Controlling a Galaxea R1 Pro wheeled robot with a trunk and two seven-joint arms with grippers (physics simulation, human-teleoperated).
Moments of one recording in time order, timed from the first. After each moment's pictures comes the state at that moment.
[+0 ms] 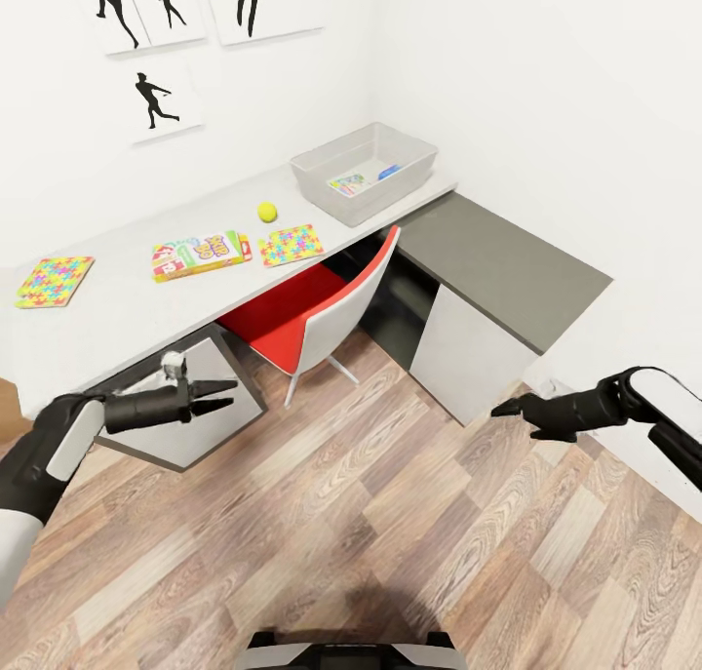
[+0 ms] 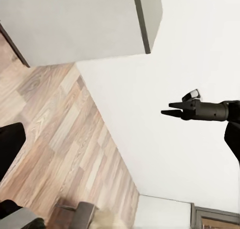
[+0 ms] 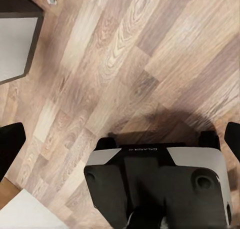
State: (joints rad) left arm -0.81 0.42 -0.05 -0.98 0.67 1.04 -1.01; right arm -0.88 -0.70 0.51 -1.23 -1.86 1.04 -0.58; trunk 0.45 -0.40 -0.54
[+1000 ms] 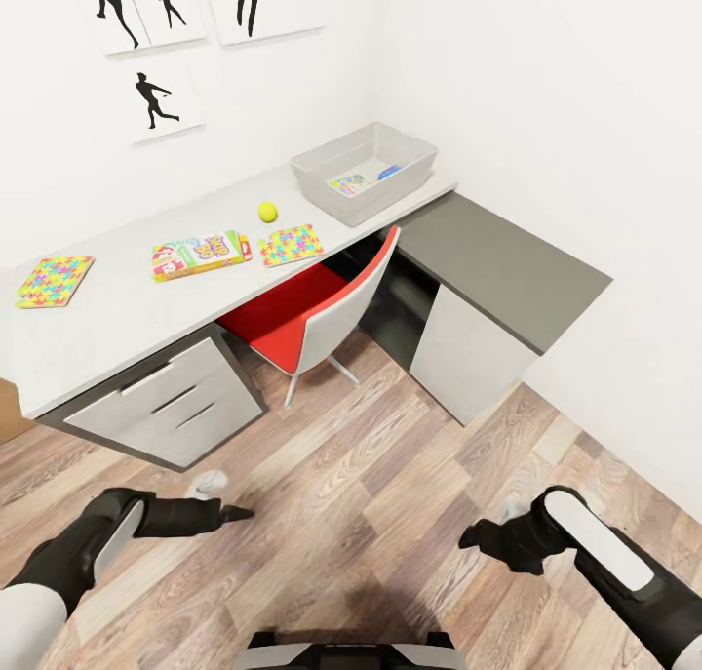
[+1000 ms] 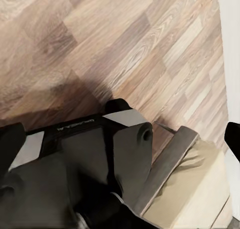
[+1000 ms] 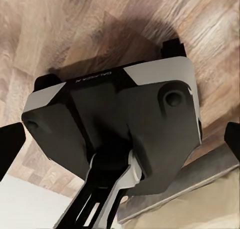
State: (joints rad) left arm -0.61 0.33 -0.17 -0.74 0.32 0.78 -0.81; right arm -0.50 -0.45 0.51 -1.23 -1.64 0.91 -0.79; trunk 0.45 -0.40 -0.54
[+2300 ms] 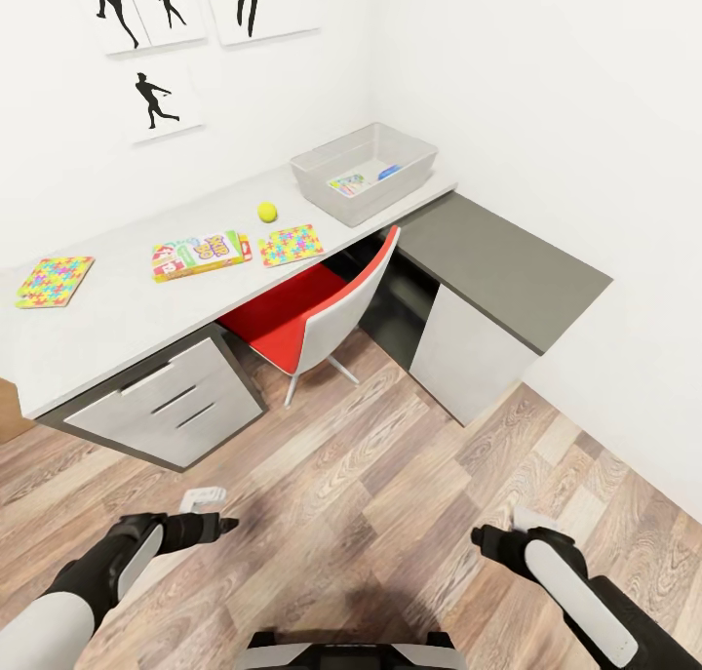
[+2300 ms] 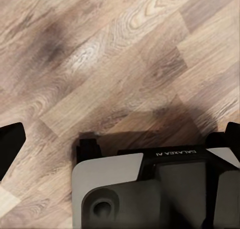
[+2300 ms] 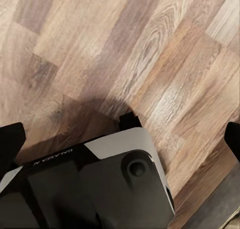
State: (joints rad) left arm -0.62 0.25 -0.16 -0.56 0.30 0.48 -0.32; right arm -0.35 -0.36 0.46 -1.34 -1.19 0.57 -0.80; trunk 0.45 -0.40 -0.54
